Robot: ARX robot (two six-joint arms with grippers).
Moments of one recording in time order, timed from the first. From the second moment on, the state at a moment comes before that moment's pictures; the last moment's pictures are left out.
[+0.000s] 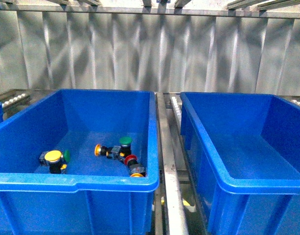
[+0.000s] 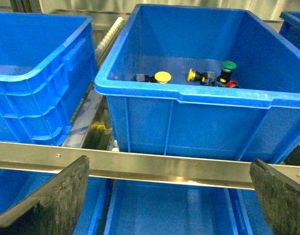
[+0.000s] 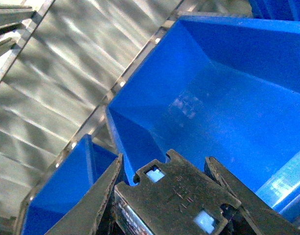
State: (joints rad) left arm 0.00 0.01 0.02 0.00 0.00 -0.01; right arm 0.19 0.98 0.63 0.34 0.58 0.87
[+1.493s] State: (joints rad) left arm 0.00 0.01 0.02 0.00 0.00 -0.01; right arm -0.33 2.06 1.71 -0.17 0.33 0.29
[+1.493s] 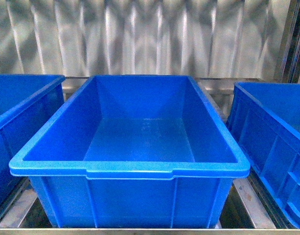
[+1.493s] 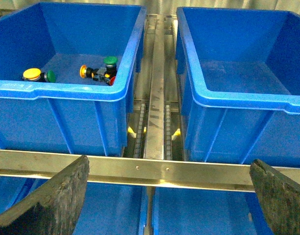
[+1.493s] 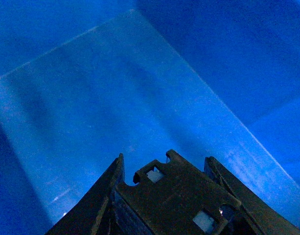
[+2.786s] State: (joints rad) left arm 0.00 0.01 0.02 0.00 0.00 -0.01; right arm -0.34 1.54 1.09 0.19 0.07 0.18
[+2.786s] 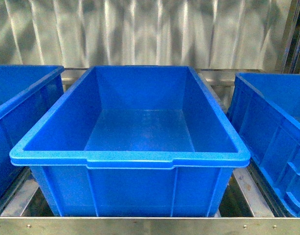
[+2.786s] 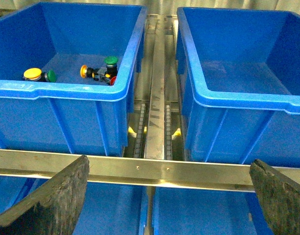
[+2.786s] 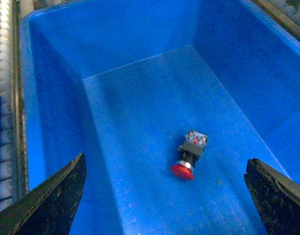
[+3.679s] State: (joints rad) left arm 0.00 0.01 0.02 0.00 0.00 -0.01; right arm 0.00 0.27 0.09 0.18 0.00 0.00
